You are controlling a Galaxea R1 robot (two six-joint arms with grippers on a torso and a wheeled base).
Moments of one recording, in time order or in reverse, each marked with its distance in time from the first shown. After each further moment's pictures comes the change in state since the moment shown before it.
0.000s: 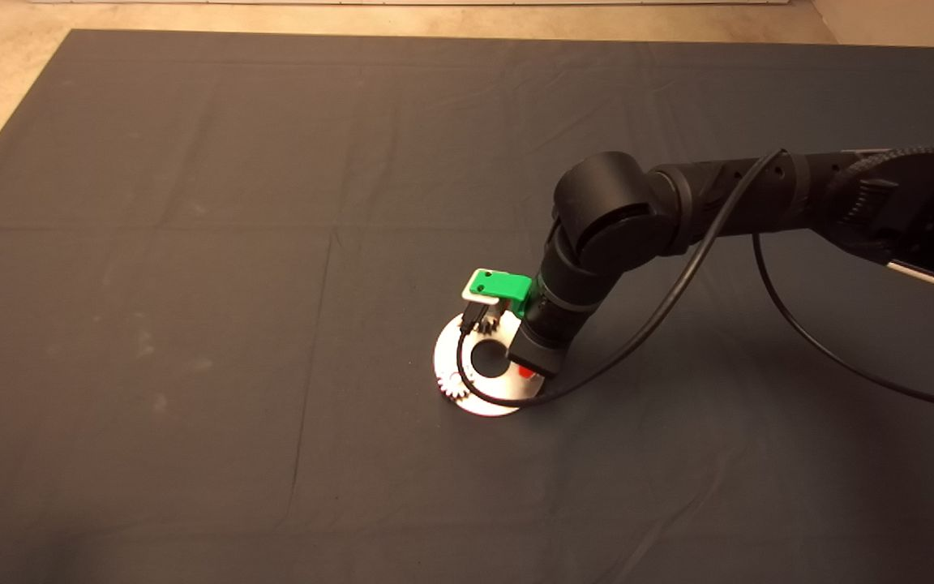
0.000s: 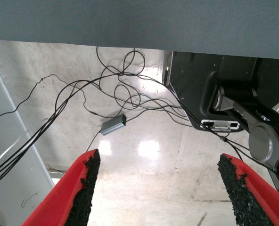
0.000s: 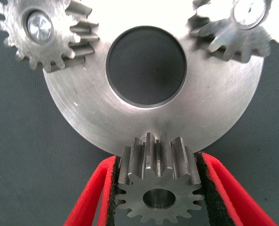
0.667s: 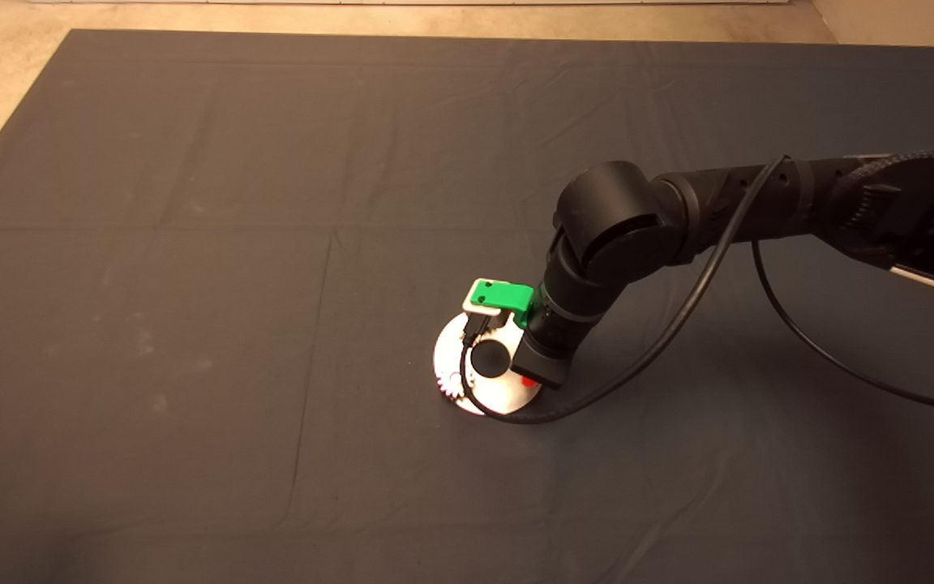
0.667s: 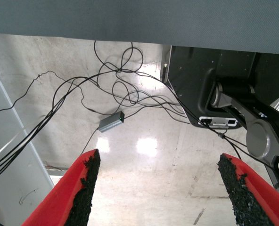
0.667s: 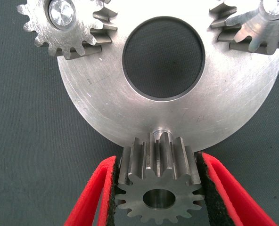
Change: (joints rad) left arm 0.000 -0.003 0.001 -0.021 0.000 0.000; right arm -0.005 -0.005 0.032 0.001 -0.005 -0.003
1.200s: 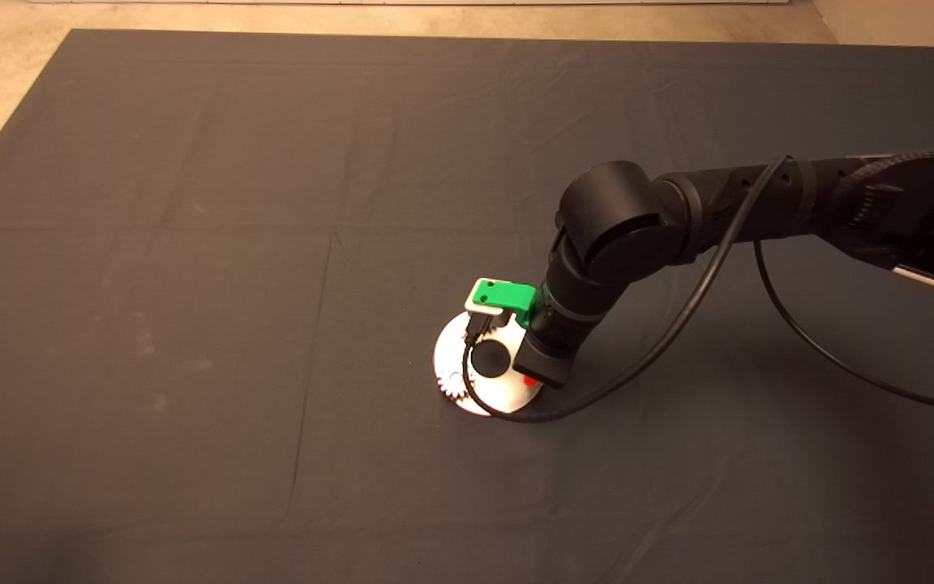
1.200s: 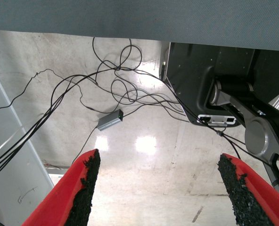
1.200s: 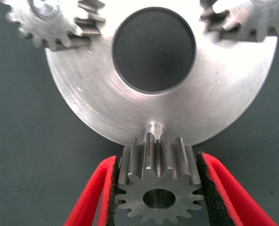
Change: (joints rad) left arm 0.000 -0.001 0.000 -0.008 0.000 0.000; right arm 0.000 -0.016 0.000 0.000 0.000 -0.004
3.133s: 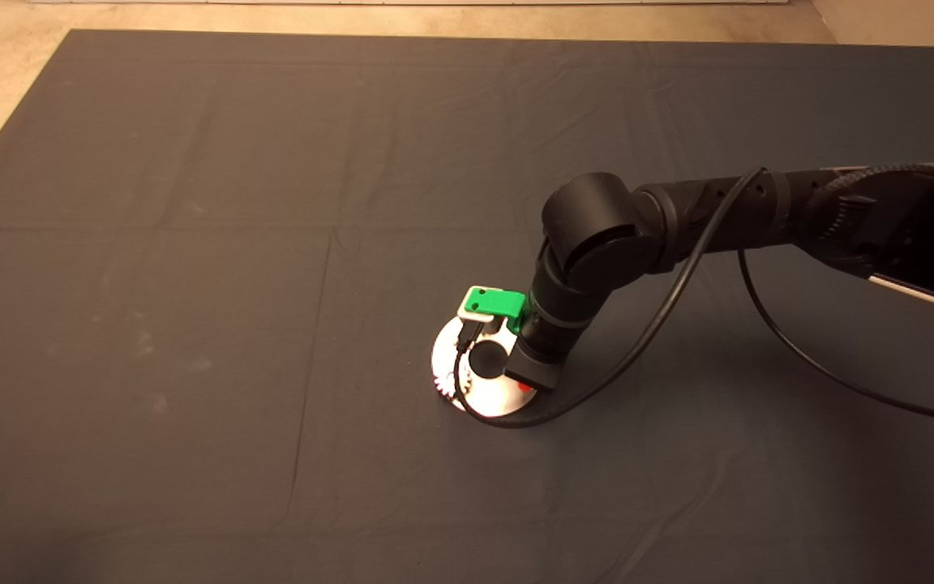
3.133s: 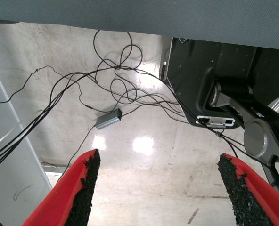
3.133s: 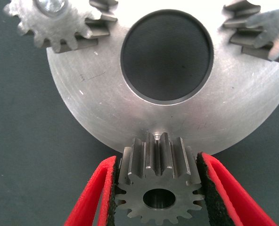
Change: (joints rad) left arm -0.005 -0.036 0.006 -0.001 0.000 0.000; right arm -0.028 0.051 -0.036 -0.017 -0.024 -0.003
